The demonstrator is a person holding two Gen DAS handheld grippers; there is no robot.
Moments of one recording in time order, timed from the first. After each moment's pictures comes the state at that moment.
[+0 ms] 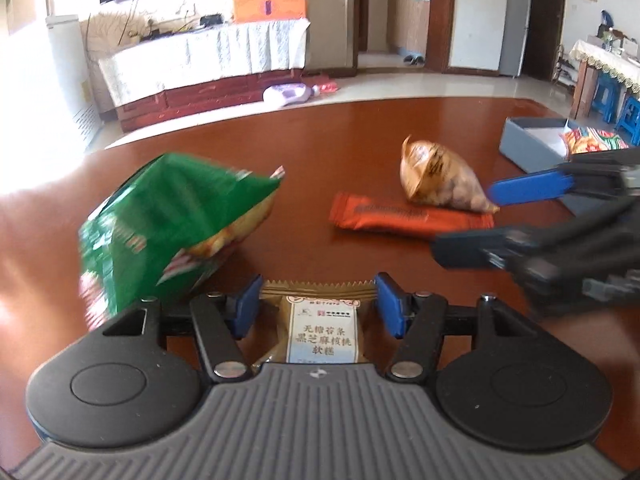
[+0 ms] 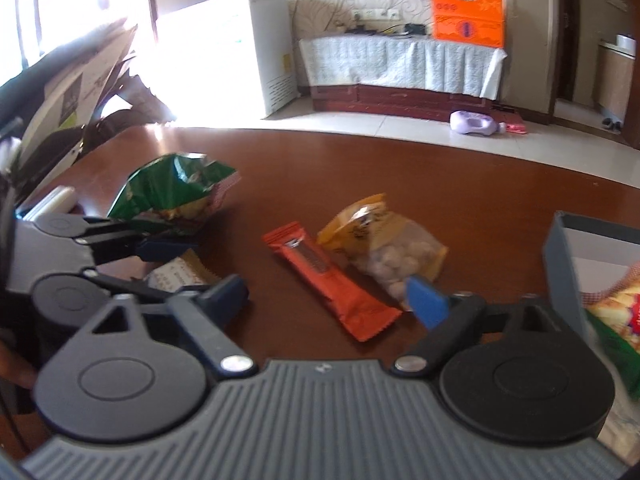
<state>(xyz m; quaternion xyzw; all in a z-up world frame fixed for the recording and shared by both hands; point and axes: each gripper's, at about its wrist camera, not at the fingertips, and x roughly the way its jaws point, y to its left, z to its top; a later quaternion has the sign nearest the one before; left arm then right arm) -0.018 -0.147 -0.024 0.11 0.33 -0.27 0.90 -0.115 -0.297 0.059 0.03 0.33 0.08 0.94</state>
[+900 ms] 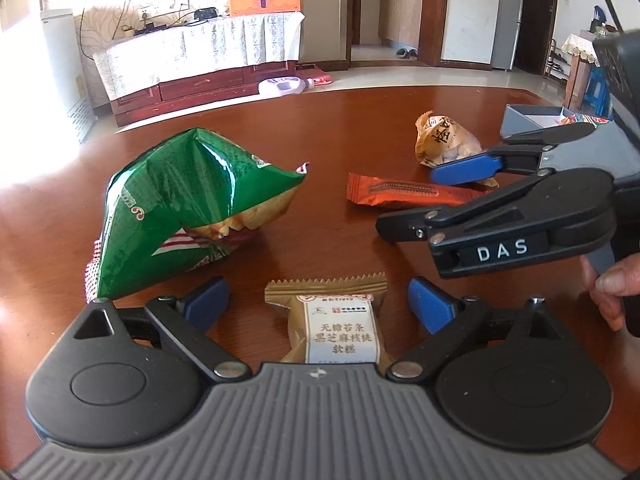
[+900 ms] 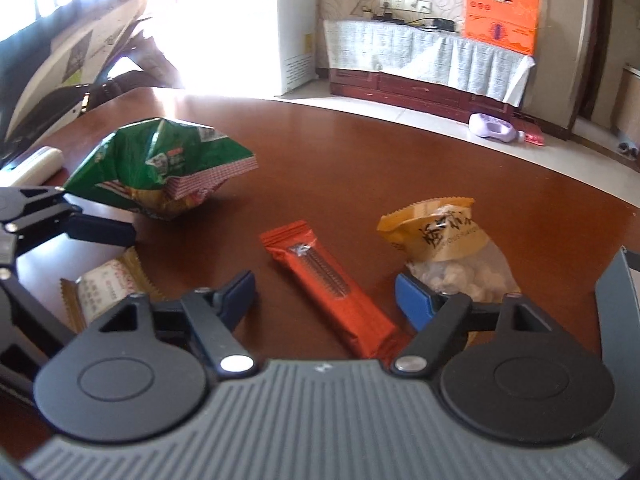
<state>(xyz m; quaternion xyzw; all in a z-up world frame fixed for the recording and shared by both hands) -0.021 -0.122 -0.032 0.11 0.33 -0.28 0.89 -0.074 -0.275 0.042 -0.01 0.35 0.10 0.93</state>
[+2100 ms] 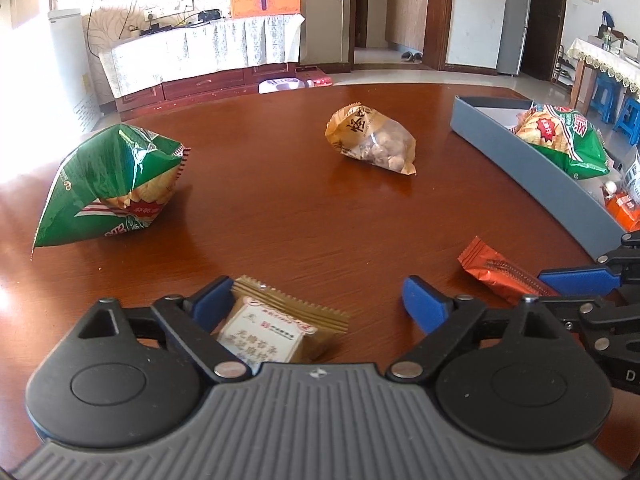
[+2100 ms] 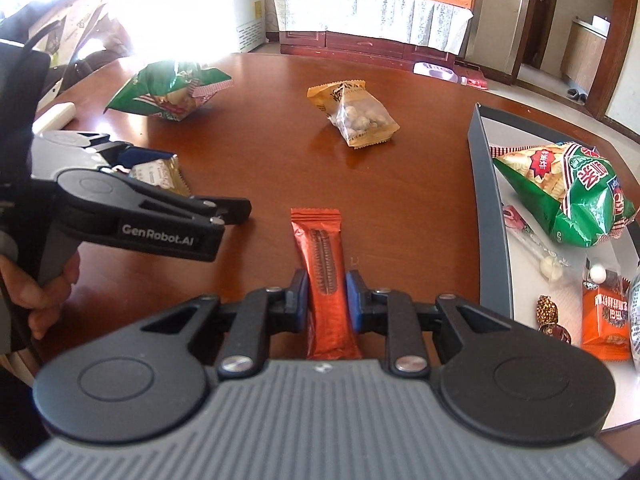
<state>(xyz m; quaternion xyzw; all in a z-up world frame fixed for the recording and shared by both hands) -0.081 -0.176 -0.035 0.10 0.33 -0.27 0.90 -0.215 -0.299 0.057 0.00 0.40 0.01 0.92</state>
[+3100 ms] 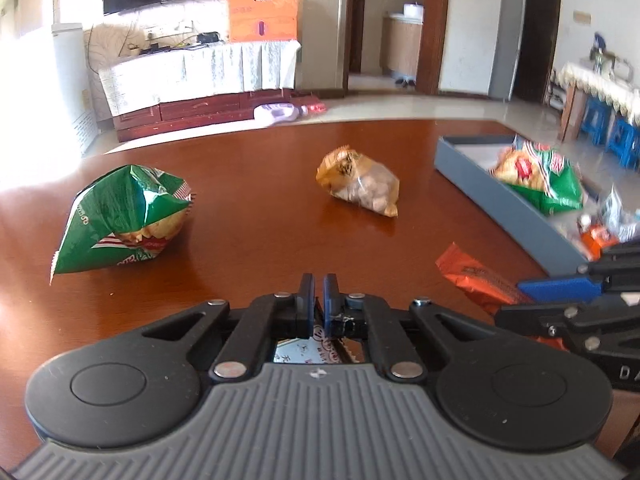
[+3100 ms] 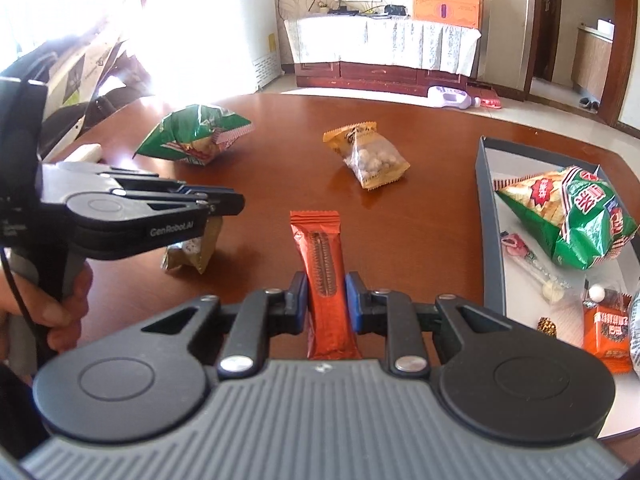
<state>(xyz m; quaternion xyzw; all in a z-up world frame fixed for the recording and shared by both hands) -0.097 -0.164 -0.006 0.09 0.30 -0.28 0.91 -0.226 -0.305 0.078 0.03 0.36 0.04 0.93</state>
